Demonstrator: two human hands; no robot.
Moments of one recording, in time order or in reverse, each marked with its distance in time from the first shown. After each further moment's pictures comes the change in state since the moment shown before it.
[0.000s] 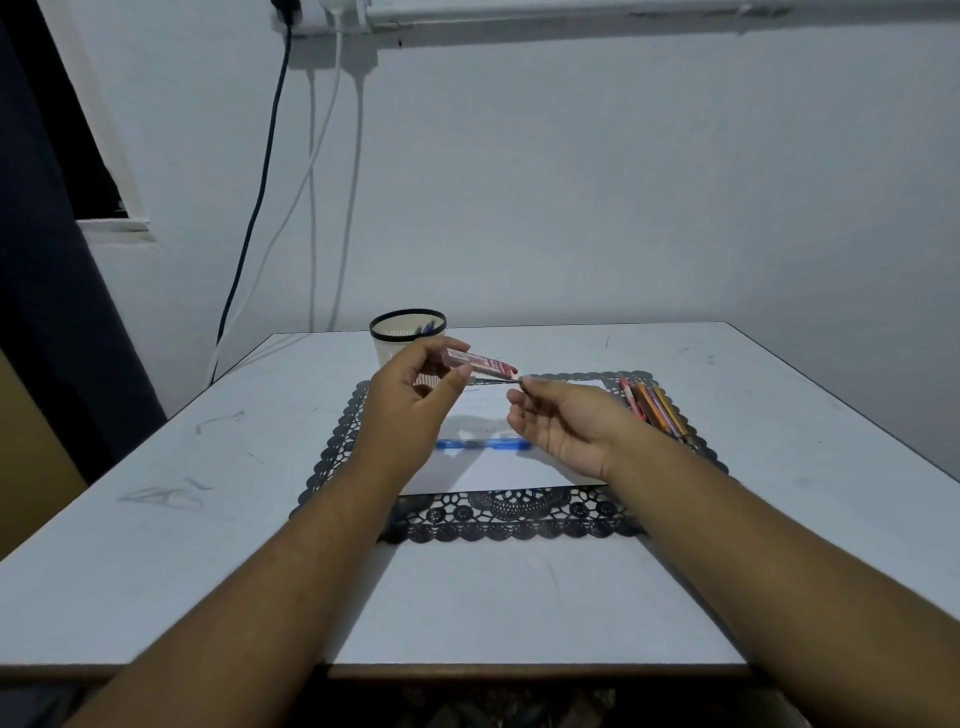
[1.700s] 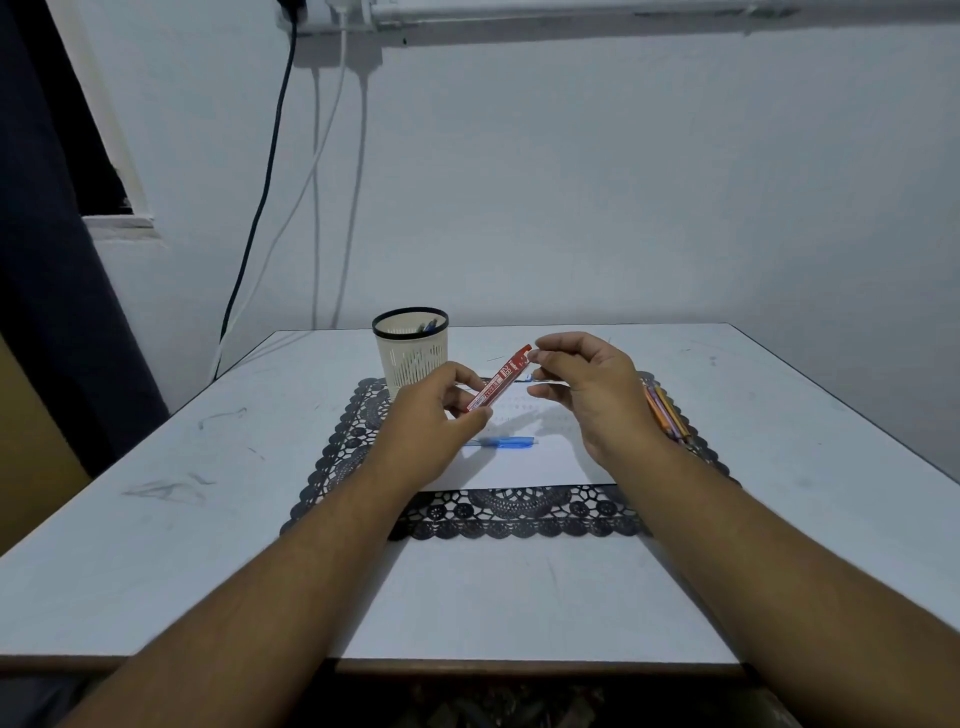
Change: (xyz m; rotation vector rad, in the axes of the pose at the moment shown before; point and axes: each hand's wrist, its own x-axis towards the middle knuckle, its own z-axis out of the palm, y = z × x) left_hand -0.005 -0.008 0.008 0.298 -0.202 -0.151; right_hand 0.000 -0.009 -0.008 -0.362 0.112 -0.575
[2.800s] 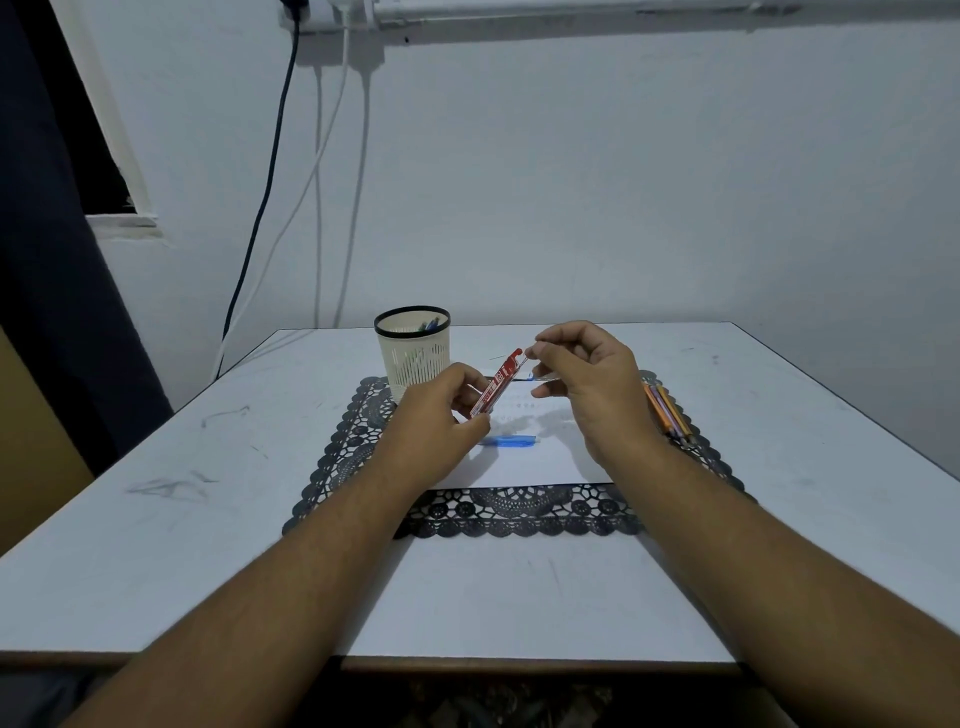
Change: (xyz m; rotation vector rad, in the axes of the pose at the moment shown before) left_hand -0.004 0.005 0.000 0.142 0.008 0.036; right_hand -0.011 -0.008 0.007 -0.074 -0.025 -0.167
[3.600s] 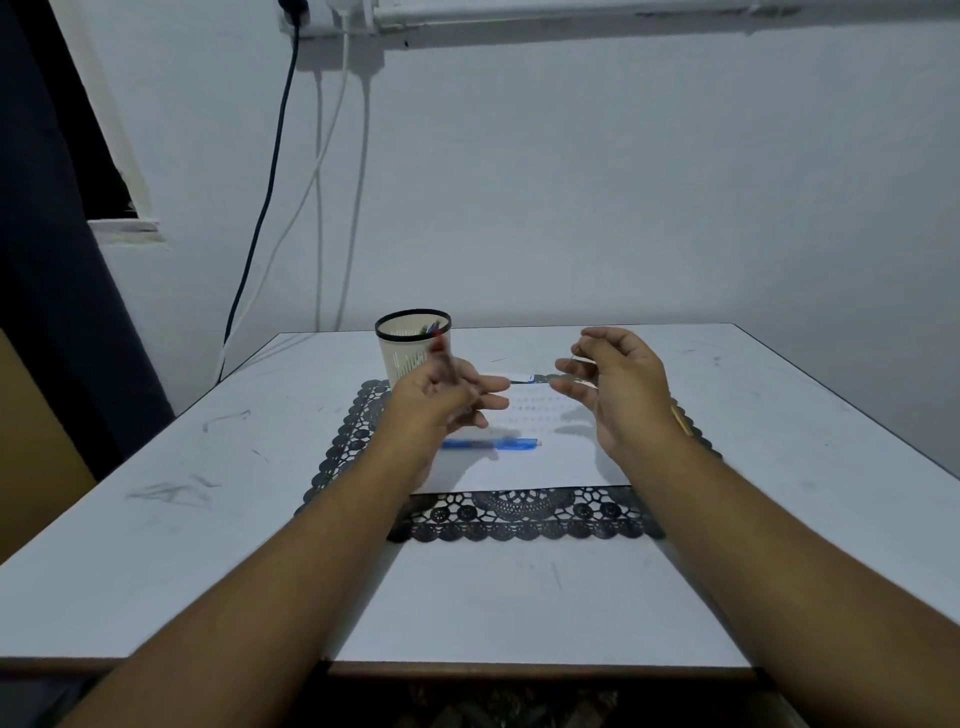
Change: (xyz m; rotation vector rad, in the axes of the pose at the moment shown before) left_hand 0.007 0.003 -0.002 -0.843 -0.052 -0.133; right_hand 0.014 0.002 -0.015 0.250 0.209 0.214
